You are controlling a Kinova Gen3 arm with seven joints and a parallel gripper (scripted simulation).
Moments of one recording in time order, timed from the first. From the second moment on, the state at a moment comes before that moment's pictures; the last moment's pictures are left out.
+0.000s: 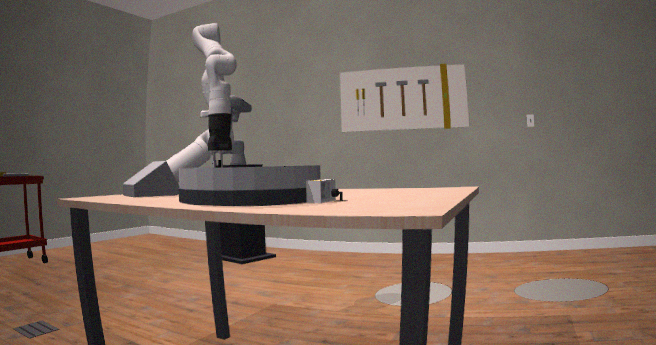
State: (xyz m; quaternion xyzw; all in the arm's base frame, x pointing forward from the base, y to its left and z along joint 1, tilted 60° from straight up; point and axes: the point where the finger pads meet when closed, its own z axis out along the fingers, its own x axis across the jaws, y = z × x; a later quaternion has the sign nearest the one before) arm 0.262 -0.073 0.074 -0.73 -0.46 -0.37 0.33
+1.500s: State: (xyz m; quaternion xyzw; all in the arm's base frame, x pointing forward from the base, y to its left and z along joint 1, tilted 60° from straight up) arm 0.264 -0.062 0.068 -0.73 -0.46 -0.37 0.33
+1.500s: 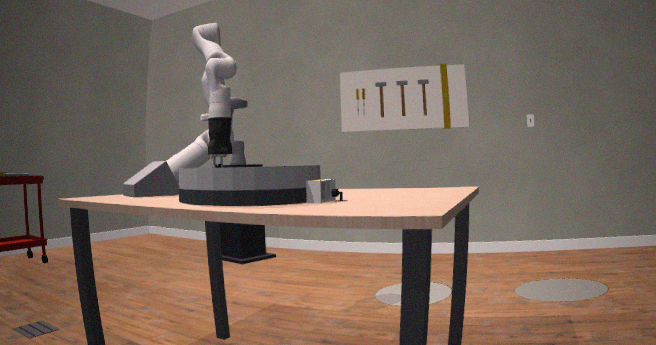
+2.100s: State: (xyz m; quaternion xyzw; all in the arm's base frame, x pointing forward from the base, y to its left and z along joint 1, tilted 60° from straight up) arm 0.265 -0.059 0.066 -0.73 -0.46 -0.37 0.33
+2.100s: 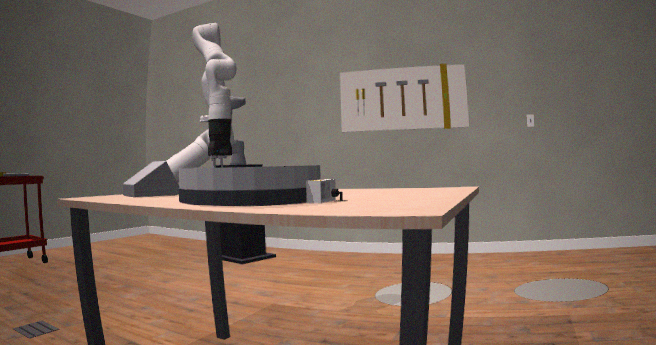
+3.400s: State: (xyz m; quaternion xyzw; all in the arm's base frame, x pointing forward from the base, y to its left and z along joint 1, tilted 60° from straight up) arm 0.266 -0.057 0.069 -0.73 -0.46 -0.38 0.33
